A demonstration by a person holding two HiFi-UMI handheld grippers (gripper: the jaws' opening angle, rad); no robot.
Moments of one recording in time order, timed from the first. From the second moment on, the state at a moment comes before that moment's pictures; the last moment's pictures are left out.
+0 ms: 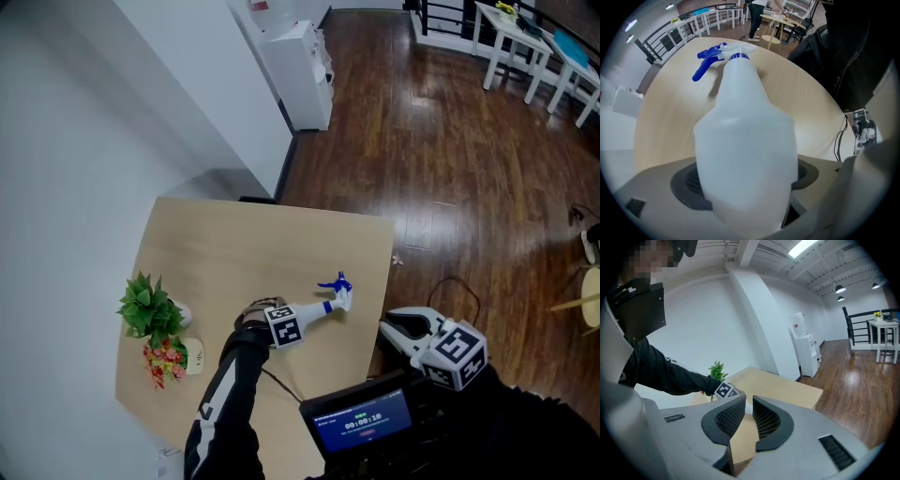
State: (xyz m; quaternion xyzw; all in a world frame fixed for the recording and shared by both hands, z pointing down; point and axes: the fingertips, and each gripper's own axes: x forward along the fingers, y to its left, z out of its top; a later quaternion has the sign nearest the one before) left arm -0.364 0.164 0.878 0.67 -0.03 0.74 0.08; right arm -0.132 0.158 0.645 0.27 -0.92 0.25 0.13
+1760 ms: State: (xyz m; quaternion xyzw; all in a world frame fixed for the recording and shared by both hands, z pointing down) left arm -0.427 0.496 0.489 0.43 -0.90 0.07 -0.02; right arm -0.339 0.243 0.525 -0.04 -0.99 0.13 0.07
